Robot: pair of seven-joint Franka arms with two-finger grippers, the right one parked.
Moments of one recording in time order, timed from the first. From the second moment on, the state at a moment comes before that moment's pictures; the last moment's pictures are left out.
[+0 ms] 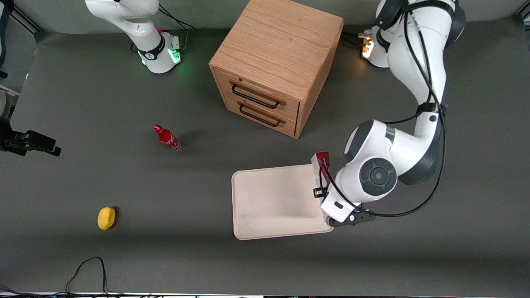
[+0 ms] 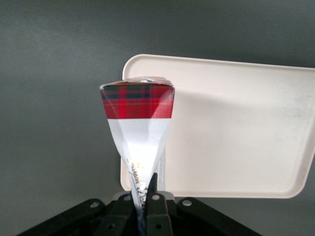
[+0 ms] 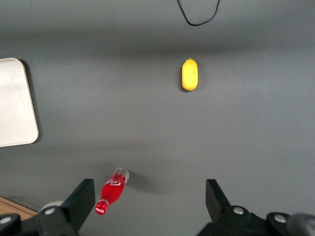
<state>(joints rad) -0.36 0.88 -0.11 -0.89 -0.04 1.71 -0.60</state>
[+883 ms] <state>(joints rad) -0.39 1.00 -0.11 -1.00 0.03 1.98 -0.60</state>
